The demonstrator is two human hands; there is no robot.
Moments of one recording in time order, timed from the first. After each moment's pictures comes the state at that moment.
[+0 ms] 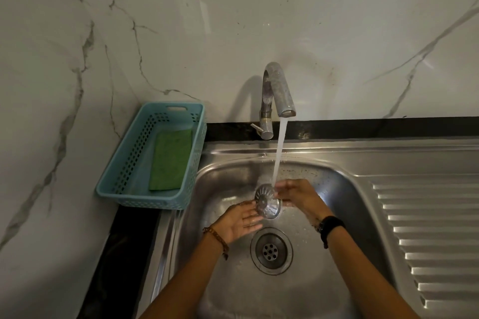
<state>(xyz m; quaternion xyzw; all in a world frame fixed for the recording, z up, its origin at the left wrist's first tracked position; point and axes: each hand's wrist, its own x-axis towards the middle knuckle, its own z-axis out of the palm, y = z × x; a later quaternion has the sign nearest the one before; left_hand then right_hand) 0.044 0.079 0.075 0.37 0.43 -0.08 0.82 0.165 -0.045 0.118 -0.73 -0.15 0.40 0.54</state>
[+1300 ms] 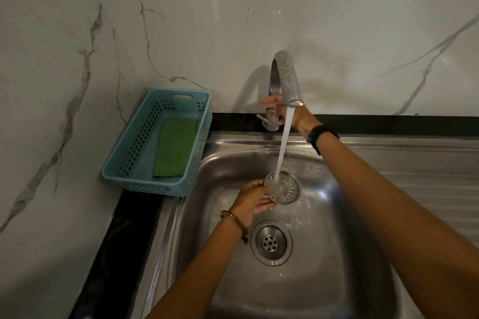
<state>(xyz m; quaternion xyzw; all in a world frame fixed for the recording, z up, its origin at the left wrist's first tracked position) 0.068 0.051 0.123 0.48 0.42 -0.01 0.77 0.244 0.053 0.204 -0.74 -0.29 0.33 0.51</state>
